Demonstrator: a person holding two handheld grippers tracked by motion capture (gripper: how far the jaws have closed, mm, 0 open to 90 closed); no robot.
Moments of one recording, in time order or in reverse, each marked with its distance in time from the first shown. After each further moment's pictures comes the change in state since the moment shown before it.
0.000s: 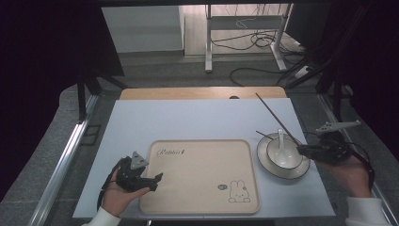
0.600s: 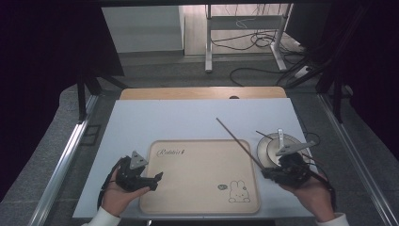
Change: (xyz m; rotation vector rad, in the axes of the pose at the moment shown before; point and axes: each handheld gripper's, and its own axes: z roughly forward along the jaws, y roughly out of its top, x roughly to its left) left arm 0.000 0.002 -0.002 -0.013 0.001 -0.002; right arm 0.103 -0.008 0.044 0.075 0.163 -0.043
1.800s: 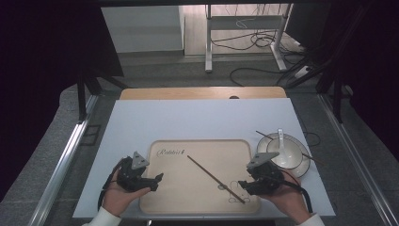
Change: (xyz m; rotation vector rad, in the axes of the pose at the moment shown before) left arm -0.001 -0.002 0.005 0.022 0.000 0.007; right arm 0.042 0.010 0.046 0.034 -0.071 -0.212
